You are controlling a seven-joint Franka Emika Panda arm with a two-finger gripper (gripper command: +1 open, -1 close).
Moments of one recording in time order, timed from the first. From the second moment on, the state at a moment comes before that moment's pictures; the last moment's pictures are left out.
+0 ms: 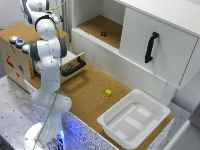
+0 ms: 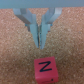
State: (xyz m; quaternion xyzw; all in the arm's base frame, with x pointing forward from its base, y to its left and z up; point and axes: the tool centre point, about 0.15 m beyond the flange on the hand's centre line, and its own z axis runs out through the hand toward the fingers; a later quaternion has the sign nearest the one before) arm 0.329 0.502 0.460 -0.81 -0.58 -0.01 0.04
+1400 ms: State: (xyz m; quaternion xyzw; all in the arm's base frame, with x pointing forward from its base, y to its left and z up) arm 0.321 0.462 0.424 -0.83 -0.56 0.01 -0.02
